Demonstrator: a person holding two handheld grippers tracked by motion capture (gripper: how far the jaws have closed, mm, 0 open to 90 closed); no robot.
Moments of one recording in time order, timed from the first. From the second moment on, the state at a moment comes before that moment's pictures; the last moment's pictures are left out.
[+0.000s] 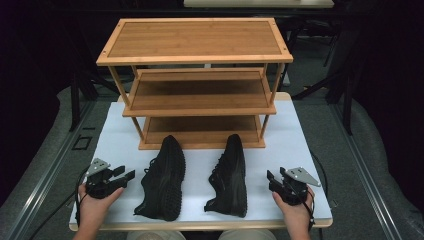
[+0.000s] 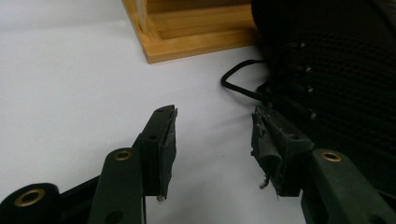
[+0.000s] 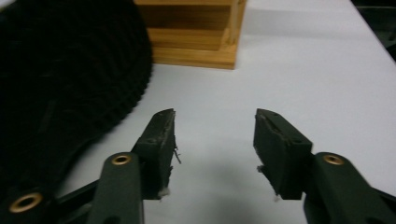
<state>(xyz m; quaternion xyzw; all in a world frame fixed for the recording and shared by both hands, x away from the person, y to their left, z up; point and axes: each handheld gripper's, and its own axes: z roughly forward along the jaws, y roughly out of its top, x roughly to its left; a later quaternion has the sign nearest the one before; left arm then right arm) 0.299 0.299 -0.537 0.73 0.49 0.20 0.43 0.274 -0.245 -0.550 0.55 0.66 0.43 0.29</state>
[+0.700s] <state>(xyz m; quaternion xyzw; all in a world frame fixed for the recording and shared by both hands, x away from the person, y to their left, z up) 0.283 0.272 -0.523 0.74 0.43 0.14 0.49 0.273 -0.243 -0.550 0.55 0.66 0.44 0.26</state>
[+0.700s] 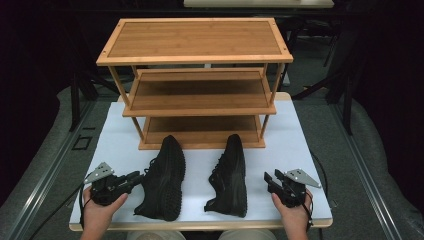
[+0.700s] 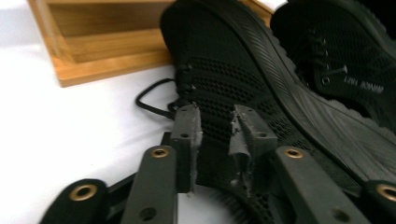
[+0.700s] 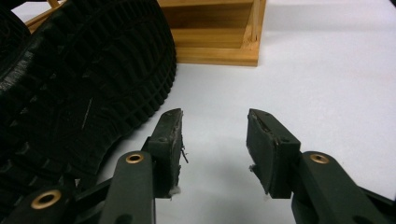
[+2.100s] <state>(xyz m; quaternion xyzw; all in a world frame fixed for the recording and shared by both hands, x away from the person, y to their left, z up) 0.282 0.184 -0.491 0.81 0.33 0.13 0.47 0.275 -0.247 -0.554 0.57 0.64 0.46 0.23</state>
